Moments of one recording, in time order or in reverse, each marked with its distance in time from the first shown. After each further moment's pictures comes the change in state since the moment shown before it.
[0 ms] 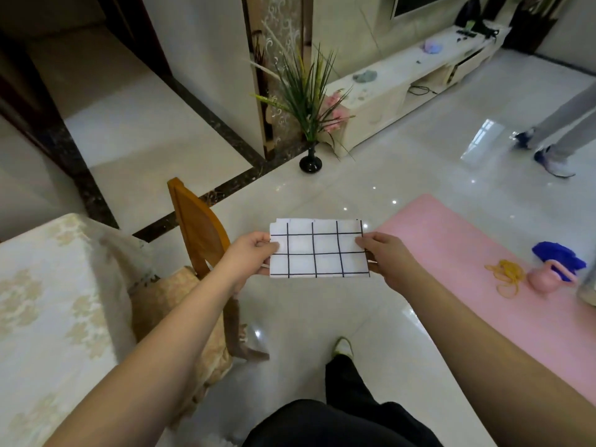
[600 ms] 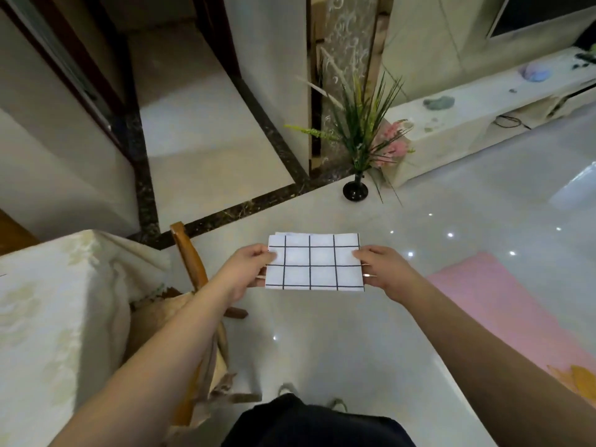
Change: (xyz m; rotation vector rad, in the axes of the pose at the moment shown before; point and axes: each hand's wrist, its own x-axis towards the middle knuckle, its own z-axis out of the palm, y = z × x) left_hand 0.169 0.077 -0.008 -0.216 0.229 -0.156; right_hand 0.218 -0.120 0.008 -0.141 -0.288 0.118
